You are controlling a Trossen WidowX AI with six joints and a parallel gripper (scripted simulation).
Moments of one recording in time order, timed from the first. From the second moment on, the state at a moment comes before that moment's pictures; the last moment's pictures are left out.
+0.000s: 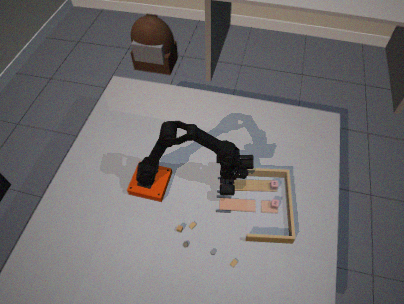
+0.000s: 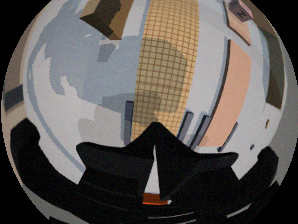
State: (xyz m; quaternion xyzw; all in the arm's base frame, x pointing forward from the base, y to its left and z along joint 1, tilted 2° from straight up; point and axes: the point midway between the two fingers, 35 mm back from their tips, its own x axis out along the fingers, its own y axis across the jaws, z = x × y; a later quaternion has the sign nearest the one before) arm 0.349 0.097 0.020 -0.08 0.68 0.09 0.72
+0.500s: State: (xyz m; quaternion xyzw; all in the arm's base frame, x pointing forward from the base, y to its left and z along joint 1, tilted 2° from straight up) arm 0.346 0.096 0.020 -0.08 0.67 0.09 0.73
